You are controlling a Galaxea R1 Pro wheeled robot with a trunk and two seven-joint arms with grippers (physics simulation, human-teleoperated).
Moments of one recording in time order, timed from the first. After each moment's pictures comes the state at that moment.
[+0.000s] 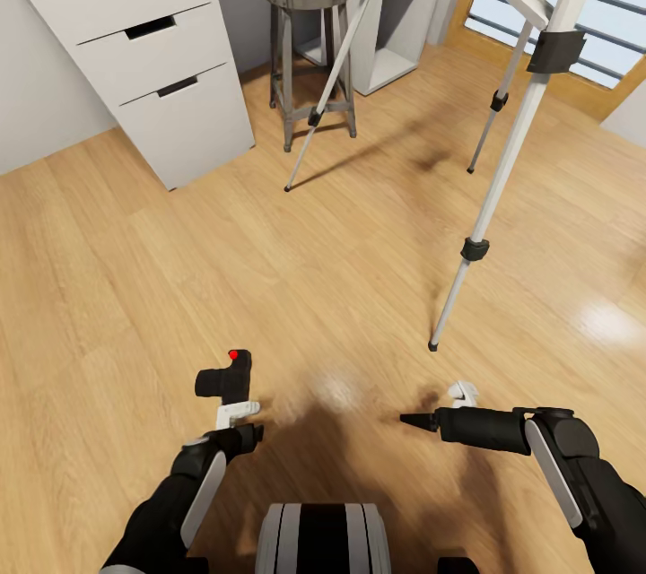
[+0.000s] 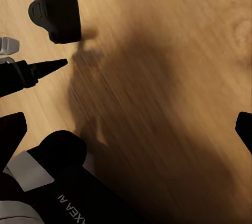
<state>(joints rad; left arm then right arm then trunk) -0.41 -0.07 -0.07 -1.01 0.22 0.53 0.18 -0.38 -0.24 -0.07 -1.35 -0.21 1.02 0.88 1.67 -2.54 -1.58</state>
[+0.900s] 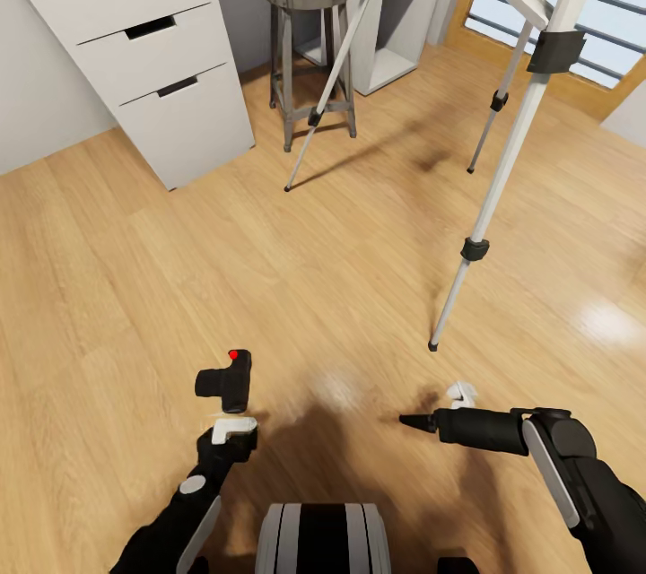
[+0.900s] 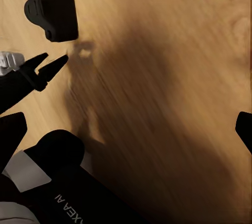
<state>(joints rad) -0.41 -0.01 -0.17 -0.75 0.13 -0.01 0.14 -0.38 -0.23 -0.07 -1.35 -0.20 1.02 0.87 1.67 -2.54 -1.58</state>
